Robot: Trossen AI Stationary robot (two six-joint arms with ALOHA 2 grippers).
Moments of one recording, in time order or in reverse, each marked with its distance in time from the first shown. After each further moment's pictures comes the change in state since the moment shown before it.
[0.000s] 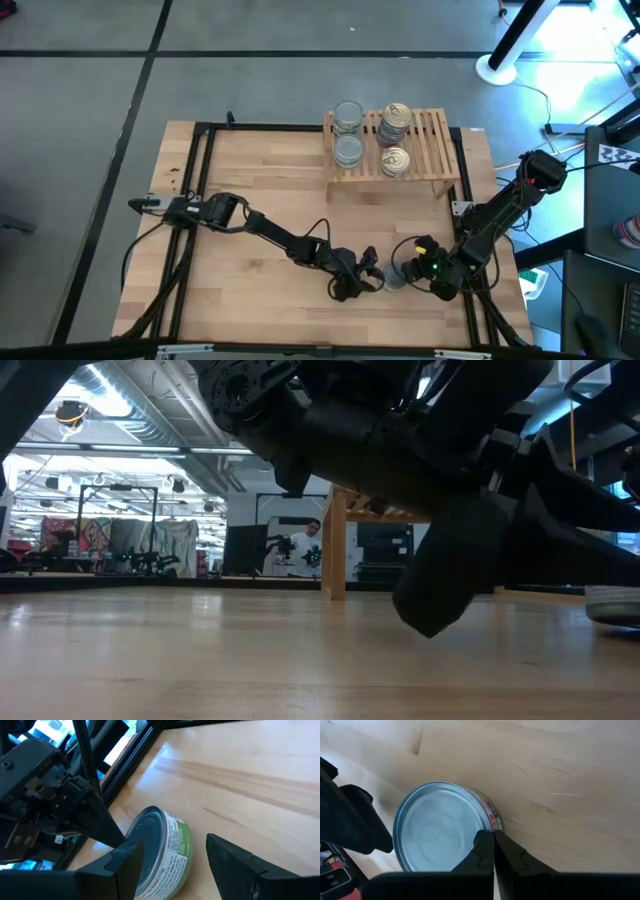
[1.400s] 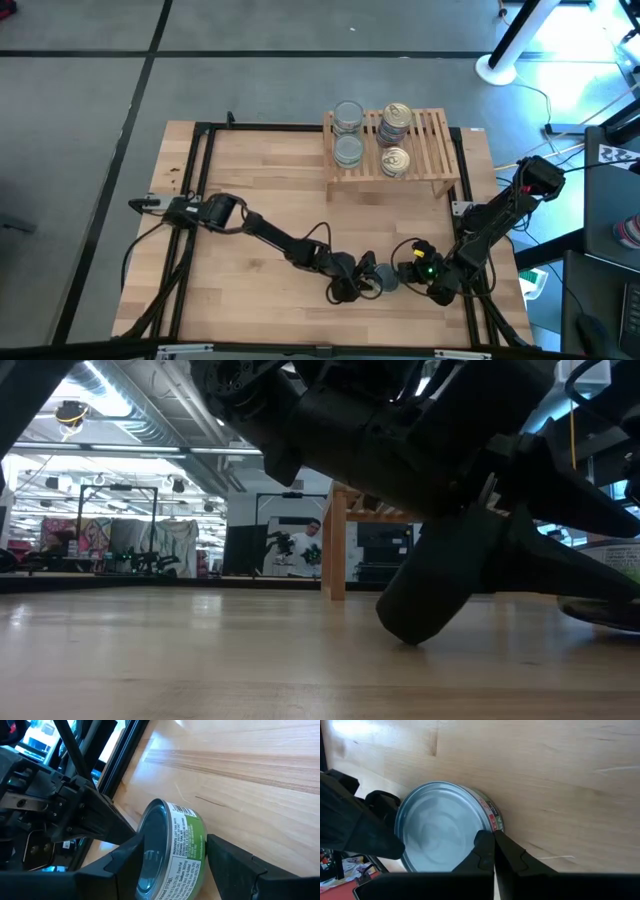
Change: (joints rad) left arm -0.010 -0.002 0.003 -0.074 -0.077 0.155; right arm 0.001 0.099 0.001 0.179 0.048 0.115
